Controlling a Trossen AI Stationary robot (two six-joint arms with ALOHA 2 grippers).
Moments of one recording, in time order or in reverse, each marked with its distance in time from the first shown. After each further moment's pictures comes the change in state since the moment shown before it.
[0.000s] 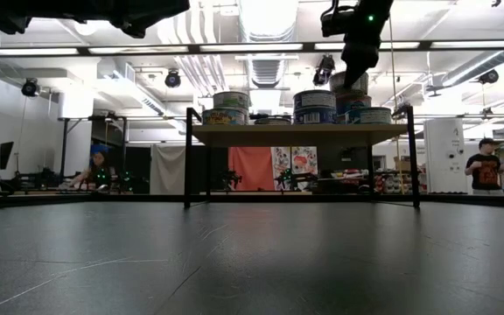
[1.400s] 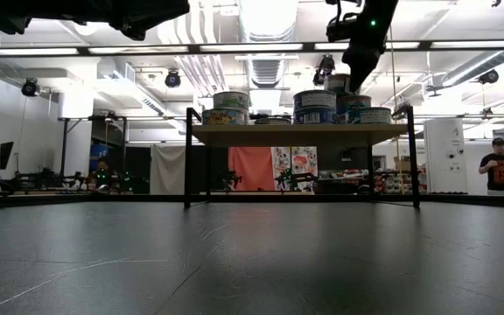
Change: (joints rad) left arm 0.000 0.000 0.000 -0.019 0.000 -0.021; right arm -0.077 -0.006 0.002 -0.038 -0.070 0.109
